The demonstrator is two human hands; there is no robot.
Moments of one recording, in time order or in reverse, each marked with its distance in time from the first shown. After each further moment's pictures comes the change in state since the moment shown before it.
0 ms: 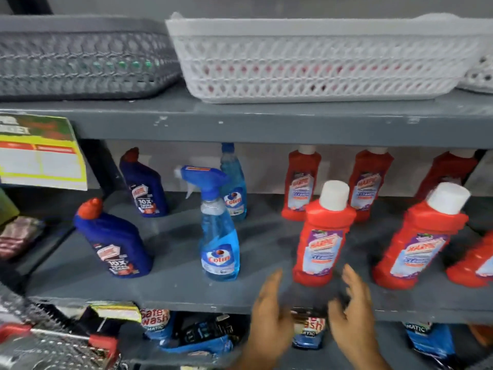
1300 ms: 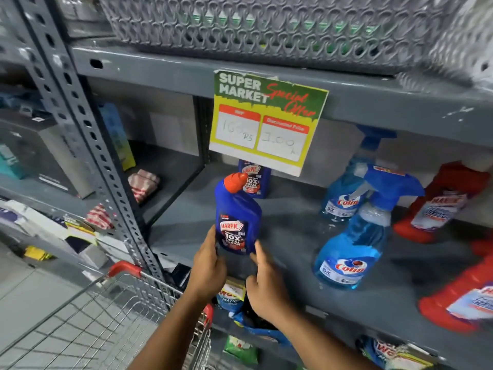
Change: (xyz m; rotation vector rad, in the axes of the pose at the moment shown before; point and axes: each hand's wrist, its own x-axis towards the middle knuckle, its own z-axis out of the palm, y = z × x) left_hand 0.019 -0.133 -0.303 0.188 0.341 -0.178; right_hand -0.069 -0.198 0.291 -0.069 -0.771 -0.092
